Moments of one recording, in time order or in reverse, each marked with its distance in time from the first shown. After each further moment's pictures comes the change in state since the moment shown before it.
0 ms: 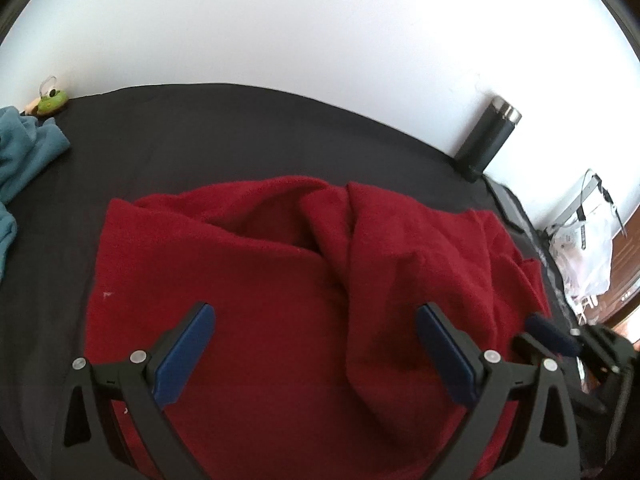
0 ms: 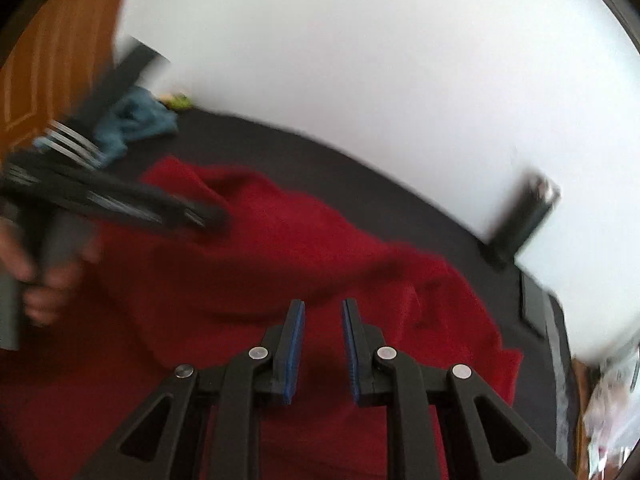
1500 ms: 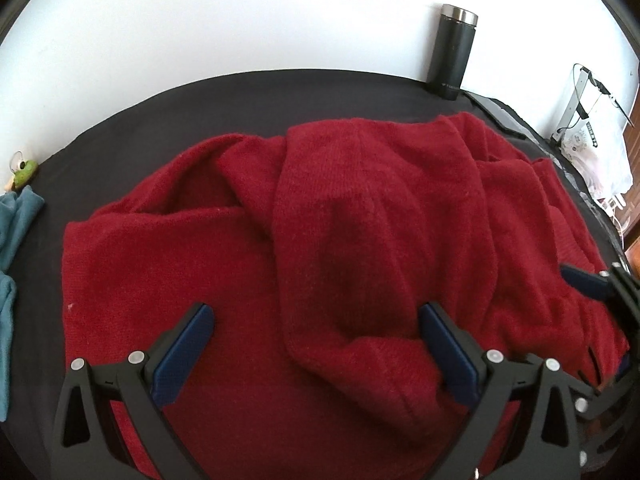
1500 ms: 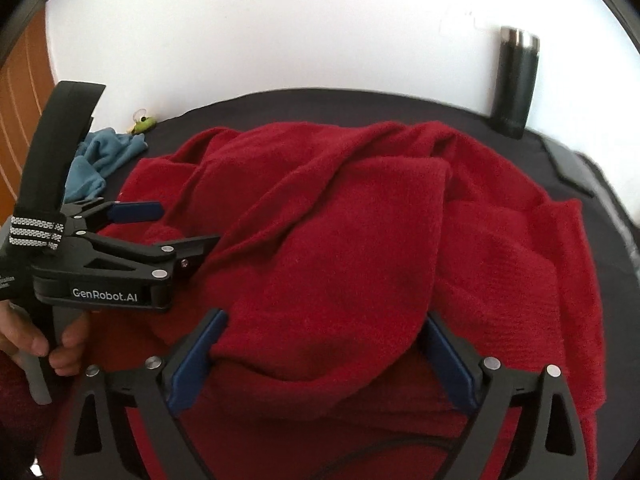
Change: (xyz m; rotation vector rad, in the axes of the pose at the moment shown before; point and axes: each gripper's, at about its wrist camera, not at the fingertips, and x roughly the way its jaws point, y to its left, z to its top) left arm 0.035 -0.070 -0.024 0.291 0.067 0.100; right arm -0.006 0.000 -0.039 0.299 0.054 0.113
